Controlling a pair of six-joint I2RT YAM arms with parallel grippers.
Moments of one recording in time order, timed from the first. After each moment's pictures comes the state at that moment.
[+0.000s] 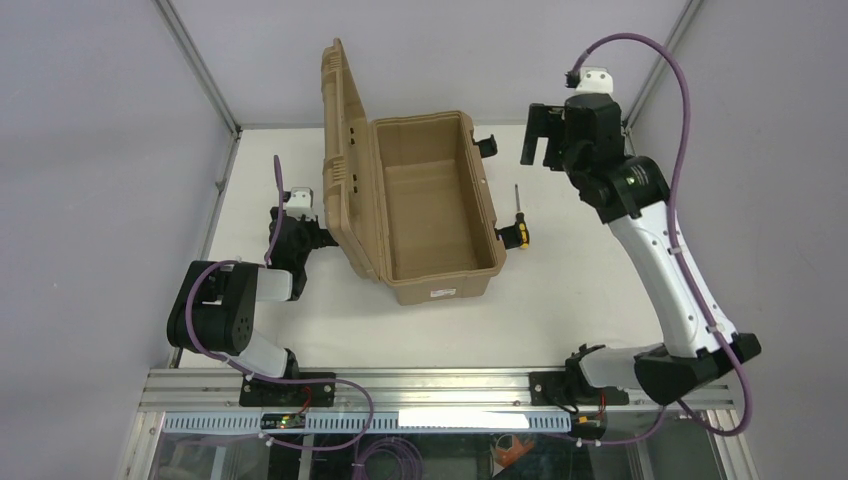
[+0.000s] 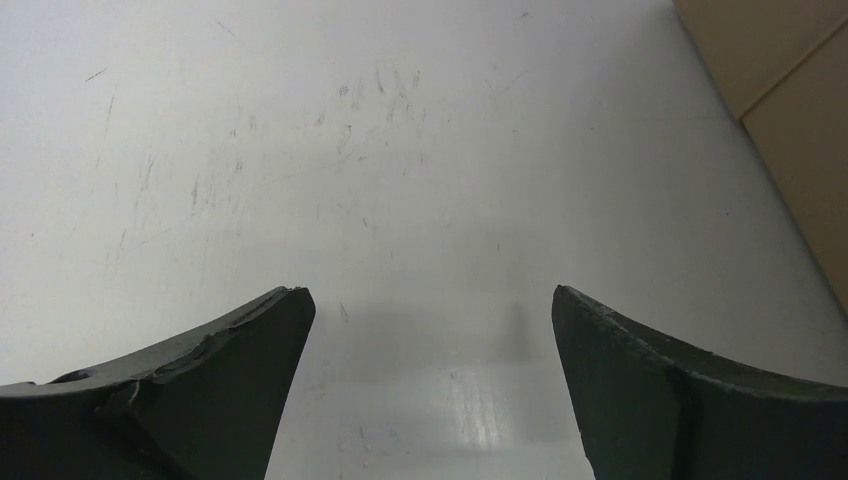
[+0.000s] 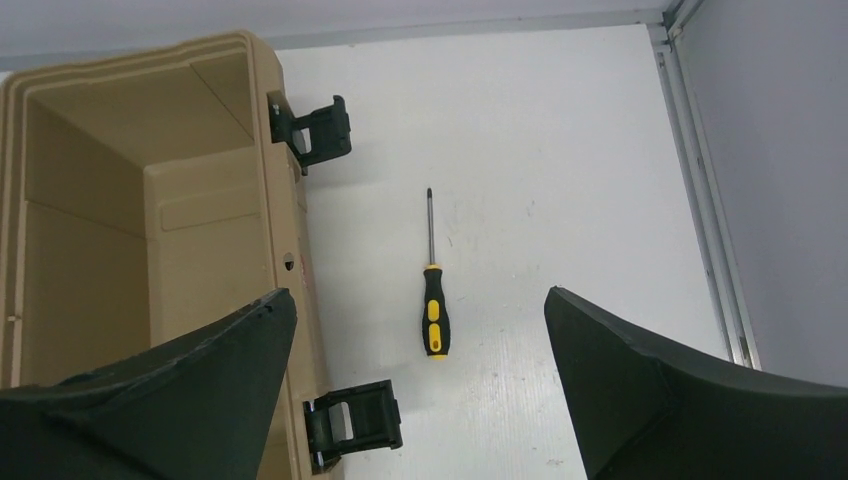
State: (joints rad) left arm -0.08 1.54 0.39 0.84 -0.09 -0.03; right arm 0.42 1.27 1.64 -0.82 0.42 0.21
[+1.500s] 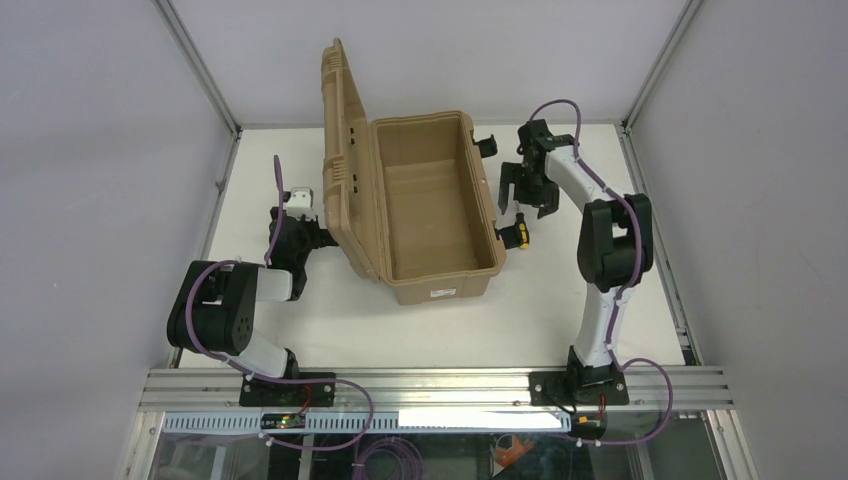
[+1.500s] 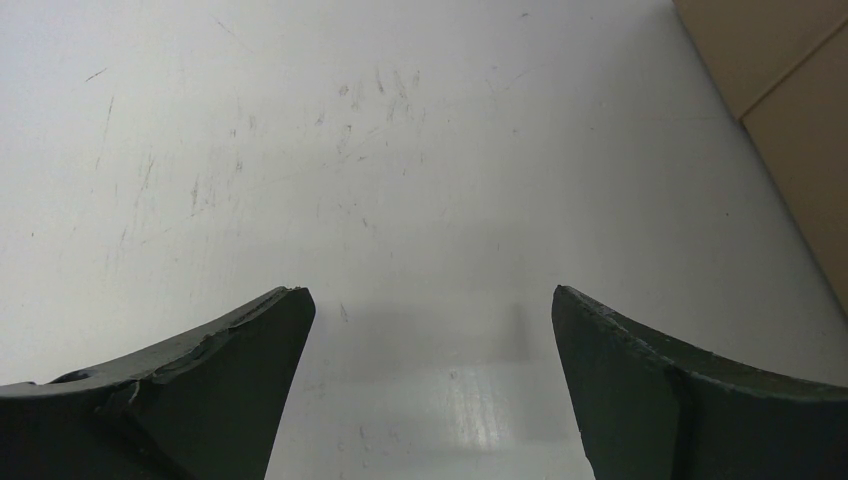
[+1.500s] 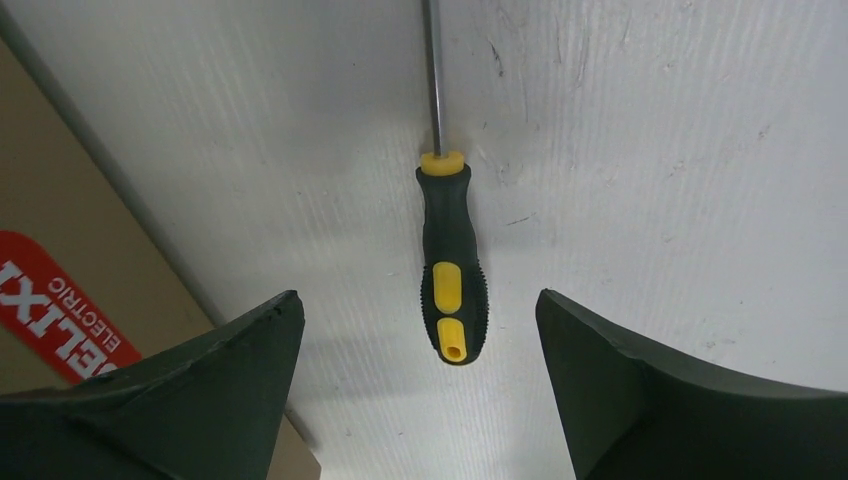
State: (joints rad) left arm -0.08 1.54 0.39 0.84 -0.09 -0.03; right arm 0.22 1.97 1.64 -0.94 0.04 0.30
